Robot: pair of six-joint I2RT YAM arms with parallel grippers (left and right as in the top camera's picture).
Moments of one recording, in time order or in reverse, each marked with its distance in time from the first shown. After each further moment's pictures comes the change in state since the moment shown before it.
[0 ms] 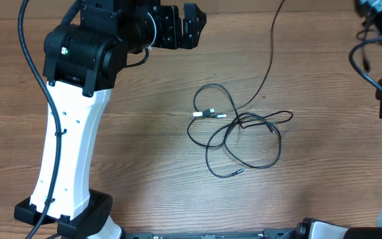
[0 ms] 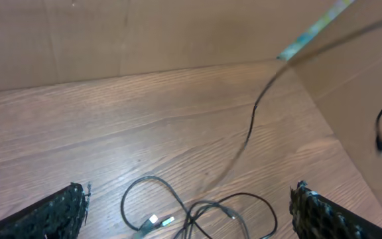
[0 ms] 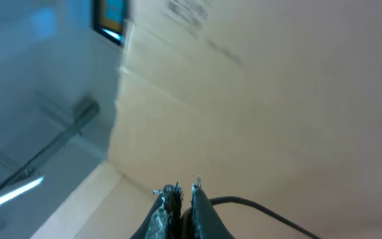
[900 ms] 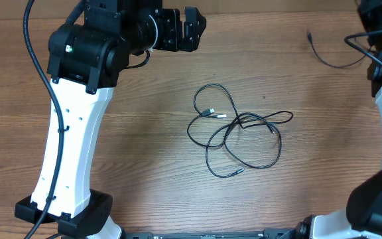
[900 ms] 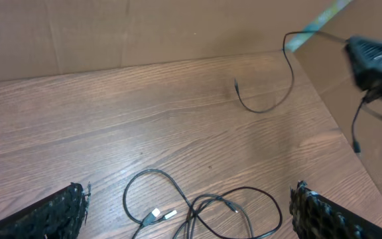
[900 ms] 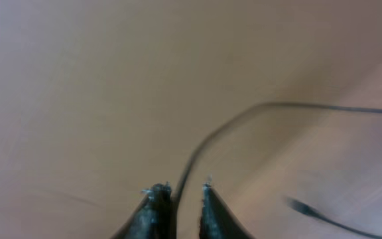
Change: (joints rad) left arm 0.000 0.000 -0.033 0.000 0.000 0.005; right arm -0.049 0.253 0.004 -0.316 0.483 -0.441
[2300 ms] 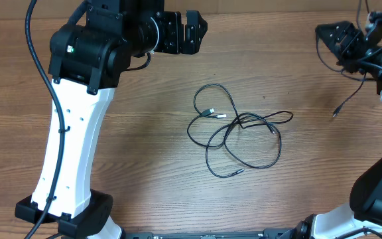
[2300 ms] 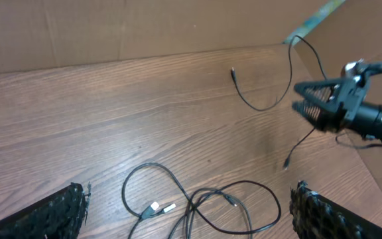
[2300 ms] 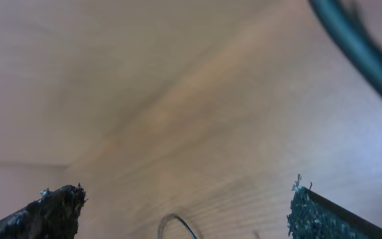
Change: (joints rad) left arm -0.006 0.000 0.000 -0.023 0.000 0.000; right arm -0.053 0.066 0.000 -0.460 -0.448 -0.339
